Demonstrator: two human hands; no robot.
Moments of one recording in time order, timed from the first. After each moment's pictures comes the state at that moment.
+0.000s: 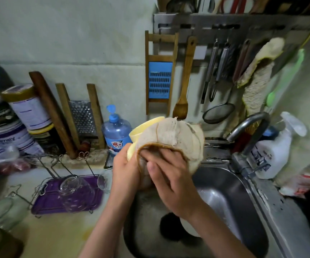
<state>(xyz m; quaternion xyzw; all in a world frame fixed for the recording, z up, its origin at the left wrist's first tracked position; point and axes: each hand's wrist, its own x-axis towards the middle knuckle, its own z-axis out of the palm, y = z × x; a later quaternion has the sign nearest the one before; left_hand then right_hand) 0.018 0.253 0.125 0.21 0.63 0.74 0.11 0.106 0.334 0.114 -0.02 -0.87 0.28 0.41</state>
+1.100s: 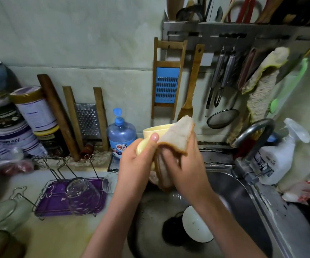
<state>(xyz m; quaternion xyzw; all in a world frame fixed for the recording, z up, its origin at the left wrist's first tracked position) 0.022 0.245 0.162 0.21 0.62 0.74 0.15 0.088 0.338 0.140 -0.19 -0.82 0.41 0.35</state>
